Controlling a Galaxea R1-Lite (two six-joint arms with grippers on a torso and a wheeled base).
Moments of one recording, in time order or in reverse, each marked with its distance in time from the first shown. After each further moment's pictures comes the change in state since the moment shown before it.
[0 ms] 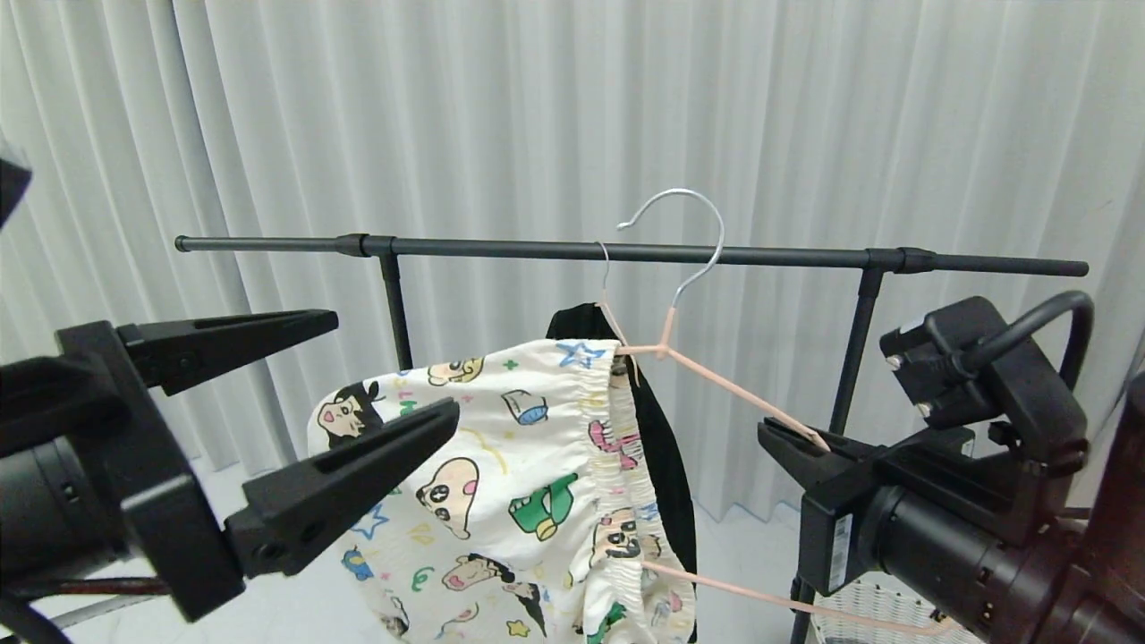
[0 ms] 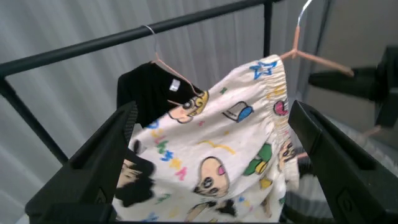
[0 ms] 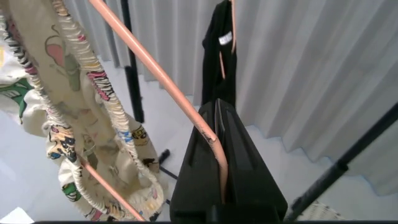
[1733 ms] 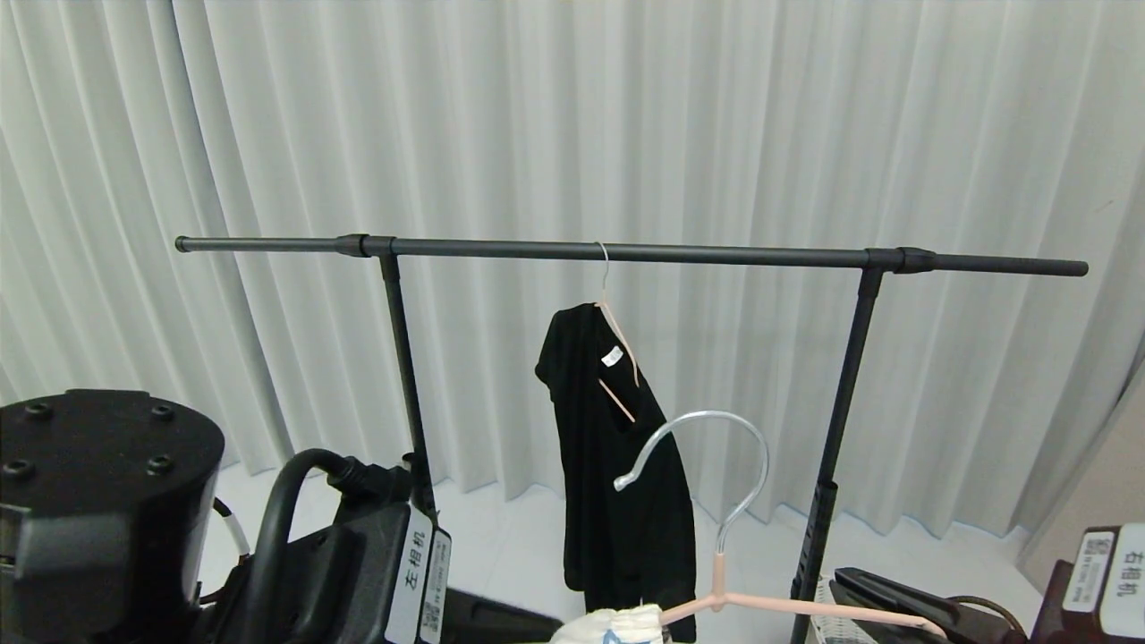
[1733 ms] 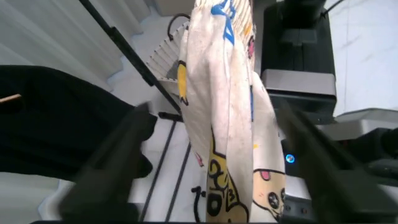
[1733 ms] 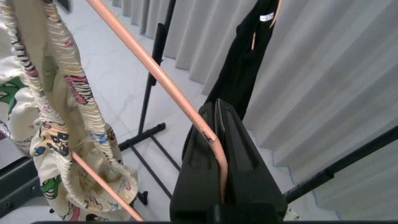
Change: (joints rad) left arm 0.001 0.221 0.162 0.005 -0.647 0.242; right arm 0.209 -0.217 0.281 -0.030 0.018 -0.191
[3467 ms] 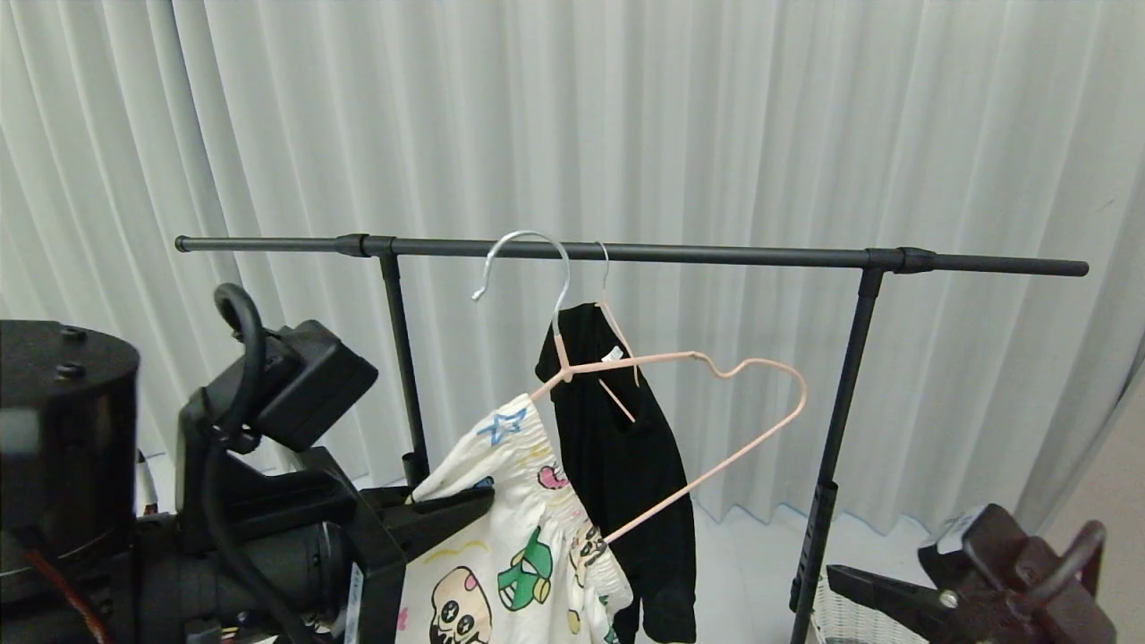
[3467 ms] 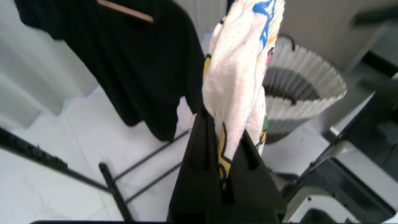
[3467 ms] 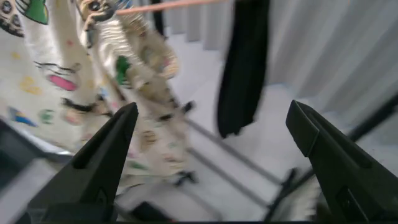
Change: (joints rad) left arm 0.108 -0.046 -0.051 -0.004 0.421 -0.418; right arm -0.067 0.169 0.004 0.017 0.051 0.454
